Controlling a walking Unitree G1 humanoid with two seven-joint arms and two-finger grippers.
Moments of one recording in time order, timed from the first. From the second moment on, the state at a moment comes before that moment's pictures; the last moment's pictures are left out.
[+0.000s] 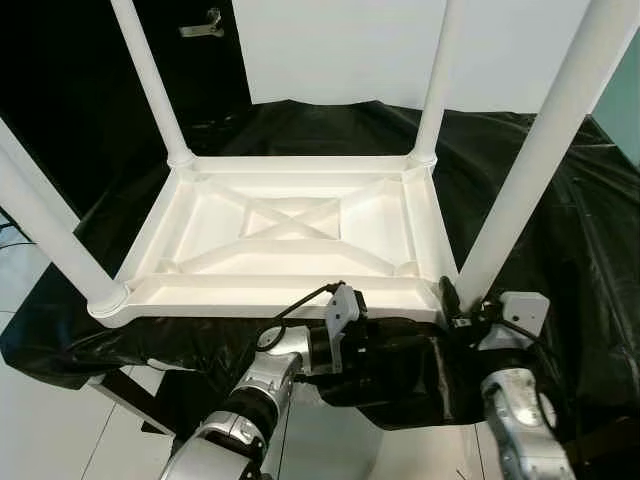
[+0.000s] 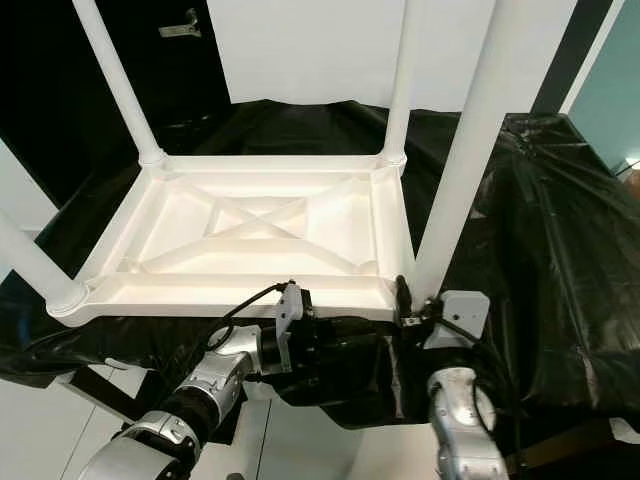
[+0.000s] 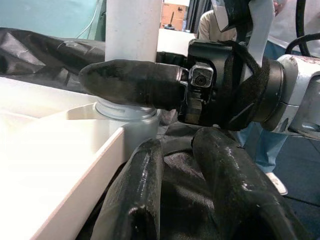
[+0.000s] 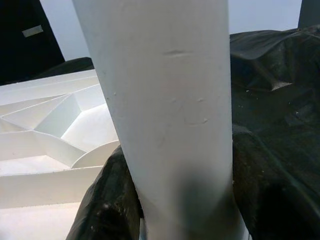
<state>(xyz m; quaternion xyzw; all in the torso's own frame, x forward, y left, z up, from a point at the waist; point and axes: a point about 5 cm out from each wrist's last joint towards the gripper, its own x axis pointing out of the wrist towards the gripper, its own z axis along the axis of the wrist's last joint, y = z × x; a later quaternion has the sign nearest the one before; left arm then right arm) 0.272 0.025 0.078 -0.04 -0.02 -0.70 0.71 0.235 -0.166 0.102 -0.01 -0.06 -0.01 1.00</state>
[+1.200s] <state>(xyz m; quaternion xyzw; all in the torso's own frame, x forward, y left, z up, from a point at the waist) 0.270 0.019 0.079 -0.05 -0.03 -0.70 0.71 0.249 -0.214 0.129 -0.11 0.01 0.33 0.94</state>
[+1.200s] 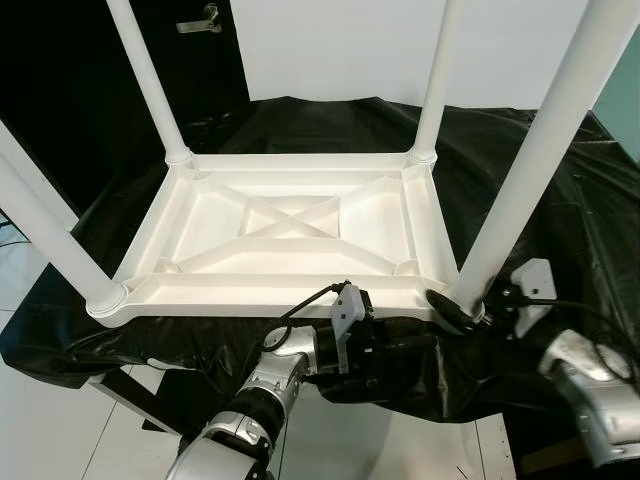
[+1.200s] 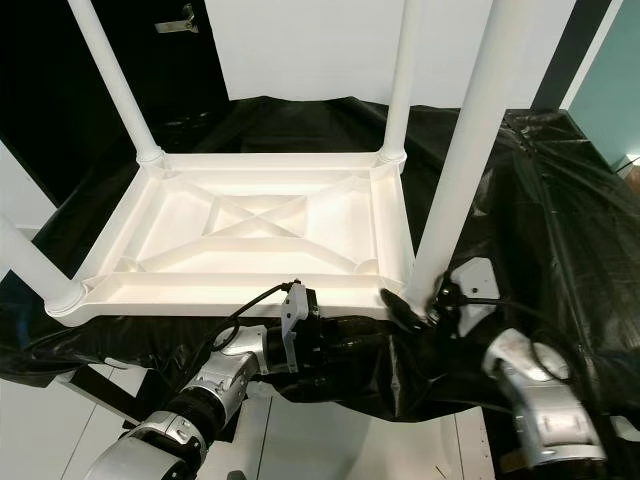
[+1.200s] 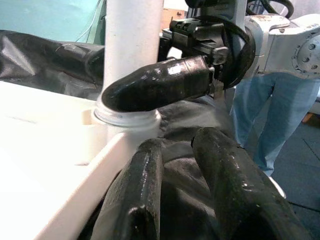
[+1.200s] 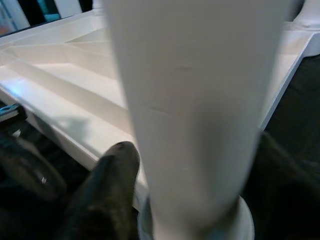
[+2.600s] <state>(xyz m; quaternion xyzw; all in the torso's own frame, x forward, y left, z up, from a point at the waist) 0.272 0.031 0.075 -0.03 -0.02 -0.70 0.72 0.232 -0.174 0.098 -0.05 -0.05 -0.03 1.00</state>
